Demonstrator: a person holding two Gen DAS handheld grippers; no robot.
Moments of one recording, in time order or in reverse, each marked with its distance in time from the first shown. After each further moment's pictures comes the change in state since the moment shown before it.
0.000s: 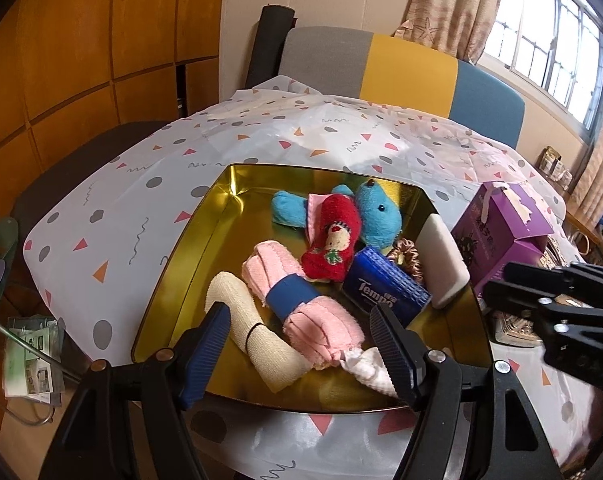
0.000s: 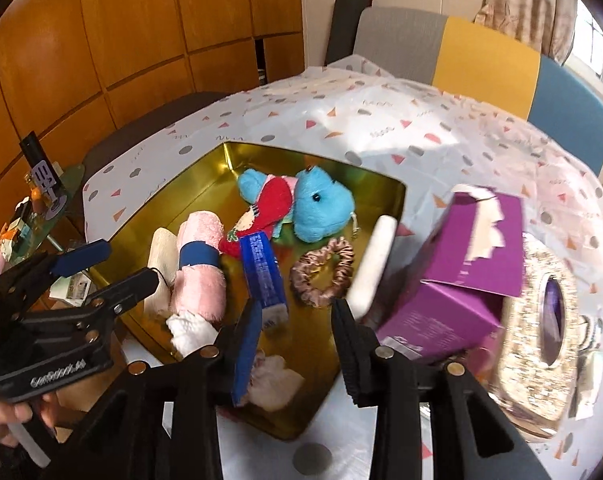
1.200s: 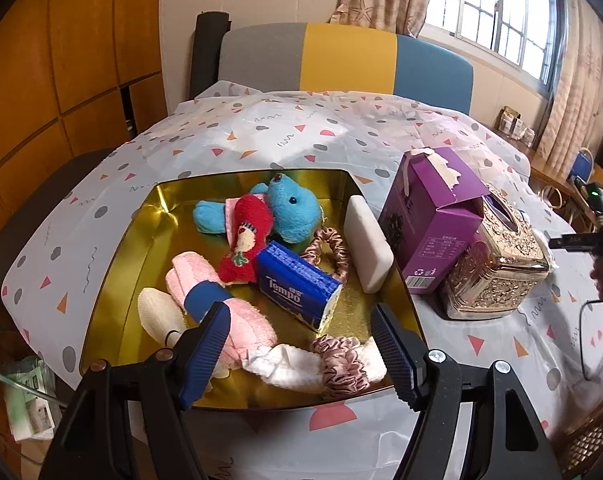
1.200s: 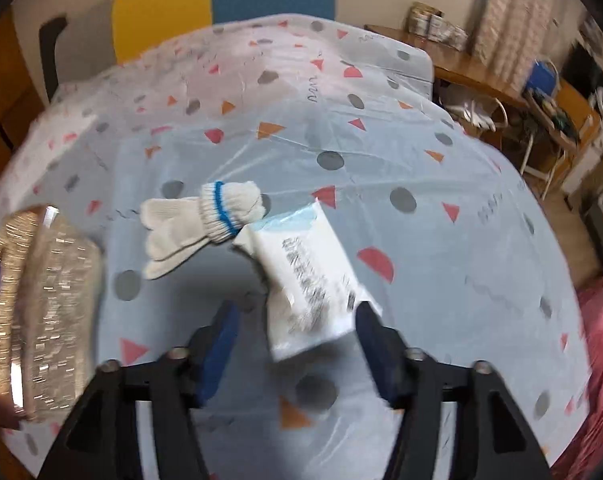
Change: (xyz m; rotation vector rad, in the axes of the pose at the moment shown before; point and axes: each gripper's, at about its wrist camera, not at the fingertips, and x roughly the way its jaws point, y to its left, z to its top) left arm -0.006 -0.067 -0.001 0.163 0.020 -0.089; right arm -0.066 -0.361 -0.124 0.611 0.170 -0.499
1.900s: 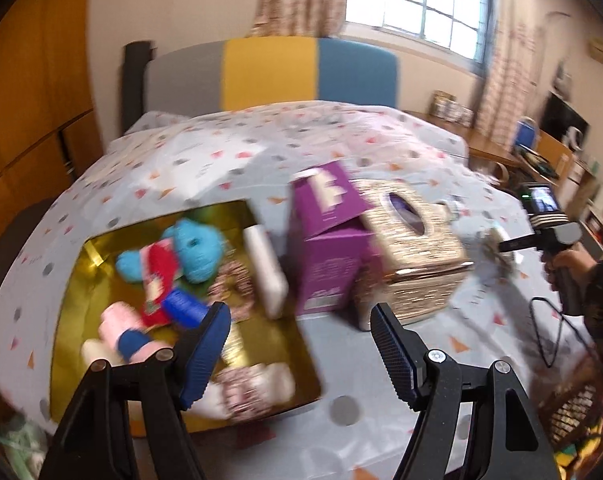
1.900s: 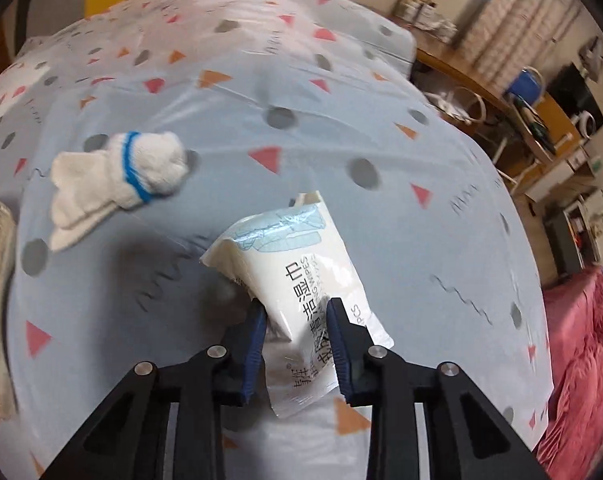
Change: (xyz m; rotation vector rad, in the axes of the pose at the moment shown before) left arm -0.019 -0.073 0.024 0.184 -0.034 -0.189; right arm 0.039 -0.028 -0.013 -0.032 0.092 -0.178
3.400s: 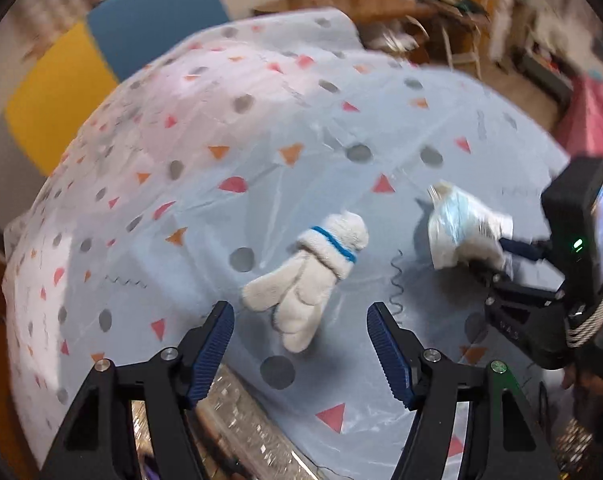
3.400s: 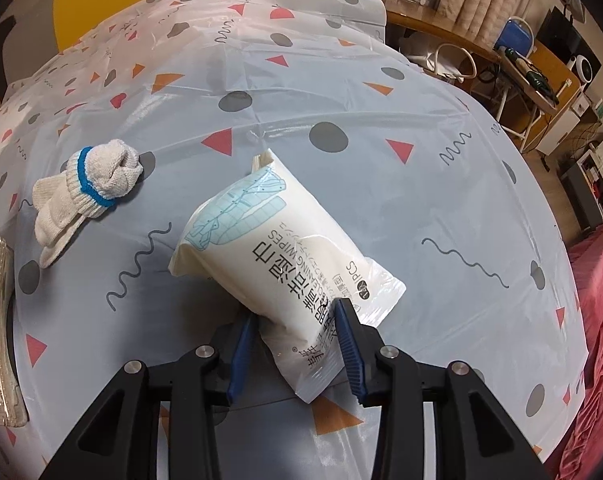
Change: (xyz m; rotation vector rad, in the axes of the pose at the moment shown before) left arm 0.247 -0.264 0.158 0.543 0.397 -0.098; right arm 0.020 -0.037 -0.007 0.138 0.040 0.104
